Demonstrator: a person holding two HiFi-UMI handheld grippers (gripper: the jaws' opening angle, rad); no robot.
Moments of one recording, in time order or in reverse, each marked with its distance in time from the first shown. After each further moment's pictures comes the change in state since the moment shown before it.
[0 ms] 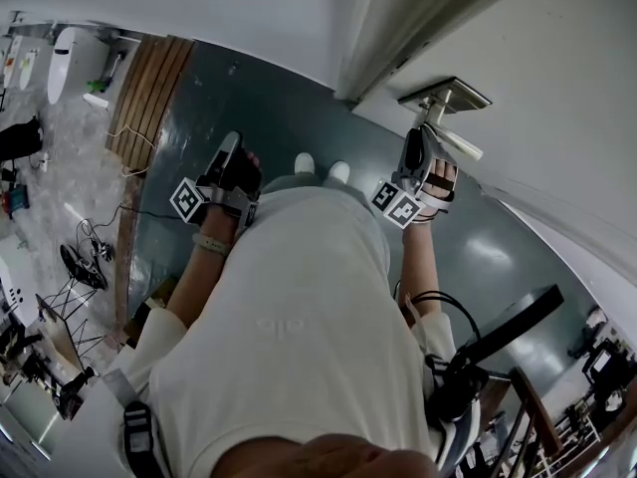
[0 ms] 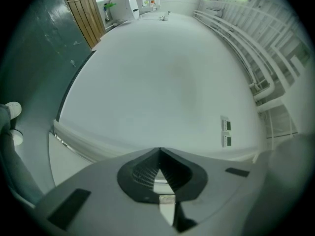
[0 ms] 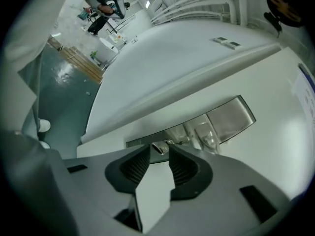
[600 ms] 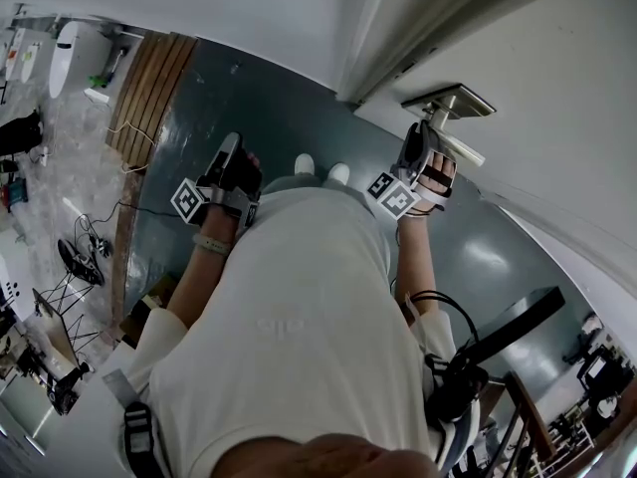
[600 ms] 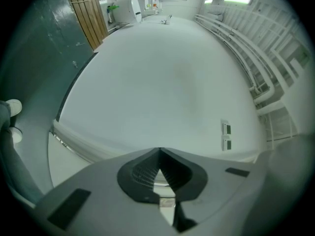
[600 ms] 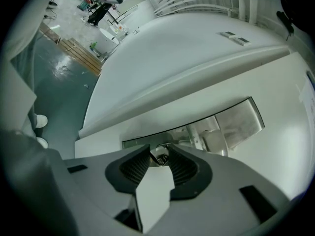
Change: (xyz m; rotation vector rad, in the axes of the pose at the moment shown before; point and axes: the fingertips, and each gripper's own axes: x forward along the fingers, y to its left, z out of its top) left arm -0.007 0.000 0.009 -0.017 -0.035 -0.007; right arm 0.019 -0.001 0.007 -0.038 0.084 -0.016
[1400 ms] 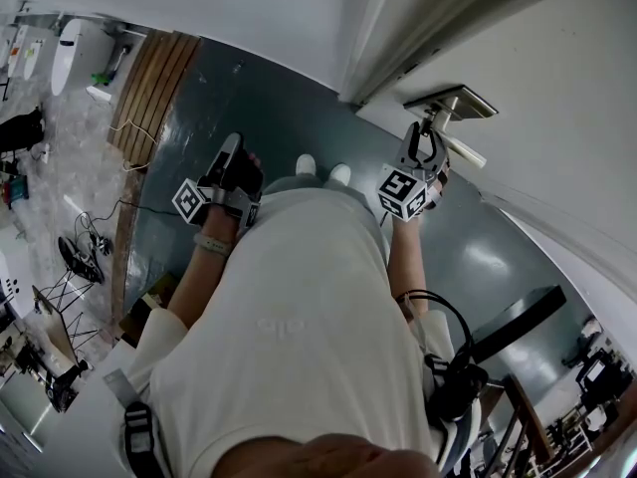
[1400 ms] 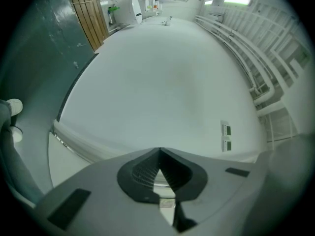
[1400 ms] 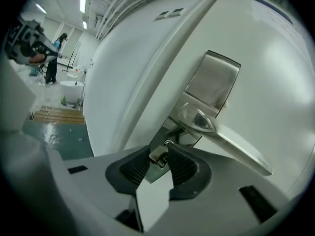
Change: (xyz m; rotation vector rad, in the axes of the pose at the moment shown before) left arm -0.006 -0.003 0.002 -0.004 -0.014 0.000; right arm -0.001 -0.017 0.002 0.643 -0.055 0.090
